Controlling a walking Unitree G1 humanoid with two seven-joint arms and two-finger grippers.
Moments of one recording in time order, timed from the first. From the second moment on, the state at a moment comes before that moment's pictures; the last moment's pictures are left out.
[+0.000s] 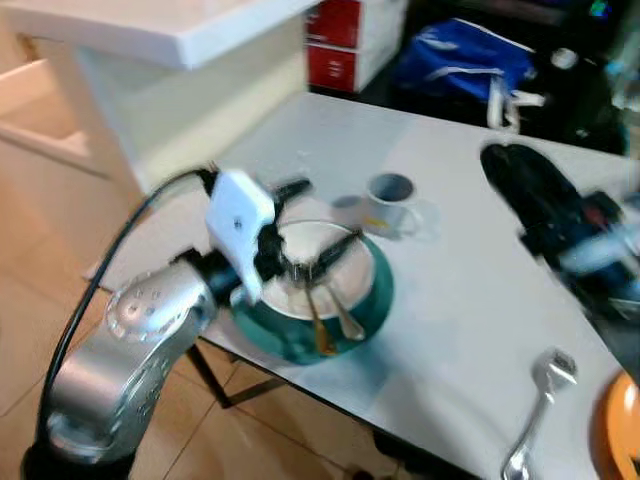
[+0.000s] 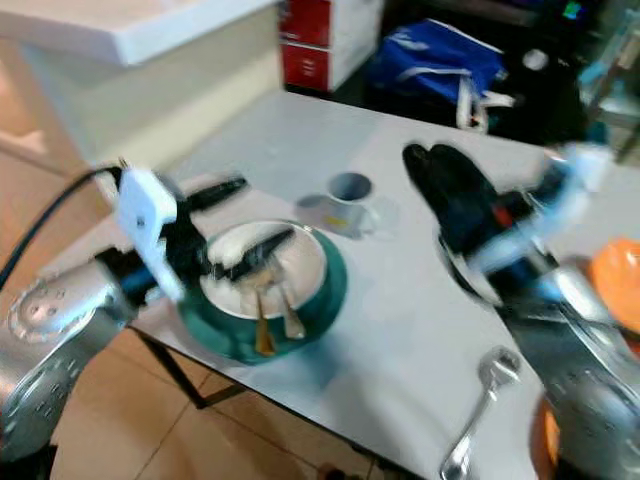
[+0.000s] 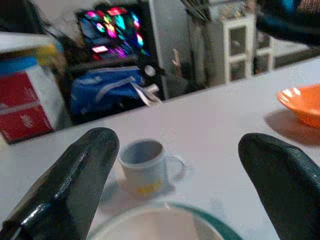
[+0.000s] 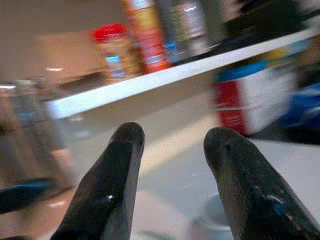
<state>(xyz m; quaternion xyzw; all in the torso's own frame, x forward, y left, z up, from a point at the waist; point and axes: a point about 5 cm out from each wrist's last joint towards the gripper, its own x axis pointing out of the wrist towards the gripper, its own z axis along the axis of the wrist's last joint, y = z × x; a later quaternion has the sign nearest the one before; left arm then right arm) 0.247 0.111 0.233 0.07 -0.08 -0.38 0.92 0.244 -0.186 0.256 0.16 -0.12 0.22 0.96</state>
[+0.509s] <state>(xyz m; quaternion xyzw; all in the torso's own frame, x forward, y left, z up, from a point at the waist) 0.257 0.125 0.233 0.10 -0.07 -0.31 0.94 0.262 -0.172 0.245 0.14 -0.10 0.09 0.98</state>
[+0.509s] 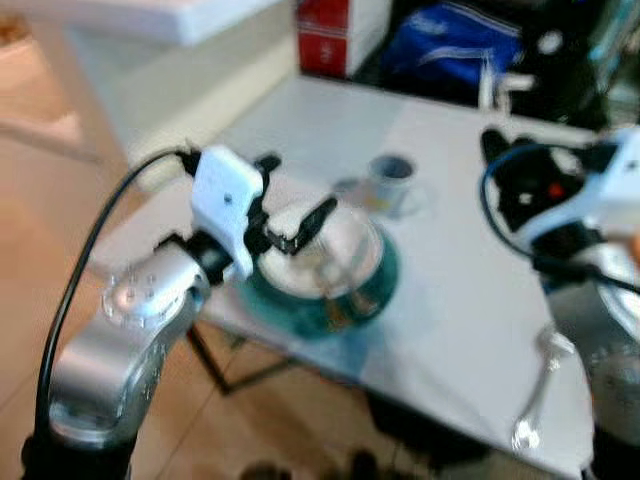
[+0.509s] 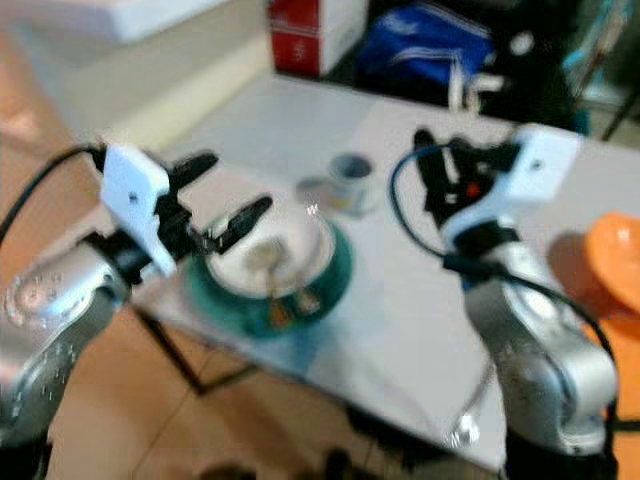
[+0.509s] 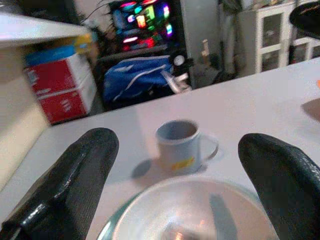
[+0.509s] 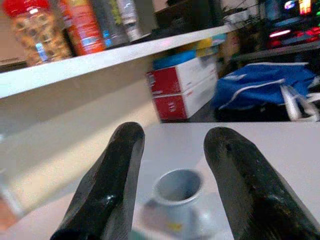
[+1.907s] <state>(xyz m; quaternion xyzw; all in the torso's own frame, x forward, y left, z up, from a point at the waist) 0.278 0.129 0.219 0.13 -0.08 -0.22 0.96 0.255 -0.163 0.221 0.12 -0.07 0.06 0.99</state>
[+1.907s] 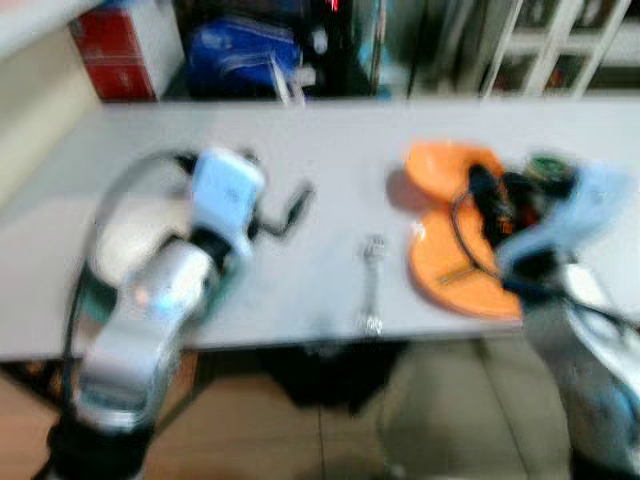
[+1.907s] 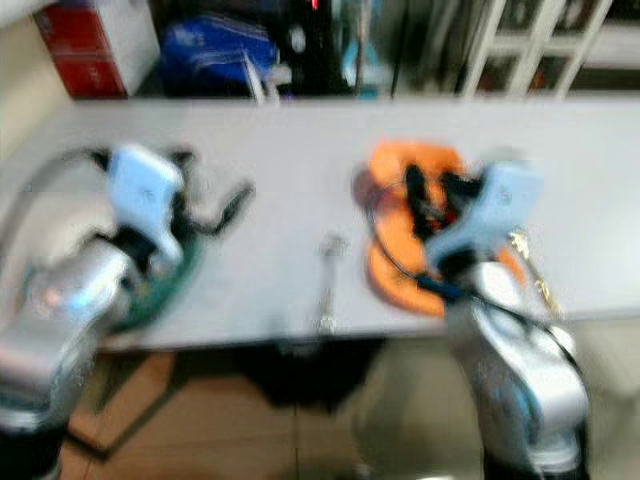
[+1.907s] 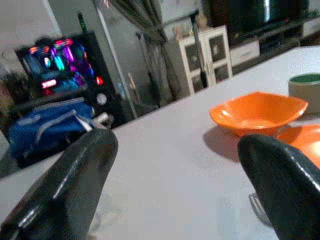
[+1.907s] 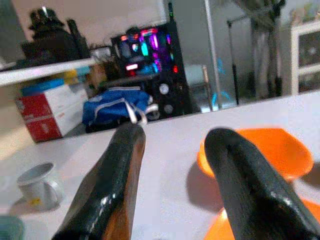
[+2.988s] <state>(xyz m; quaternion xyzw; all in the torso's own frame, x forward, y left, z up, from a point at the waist) 0.288 0.122 0.218 0.13 -0.07 -0.22 0.96 0.250 -0.173 0.200 0.10 -0.02 0.00 0.99</state>
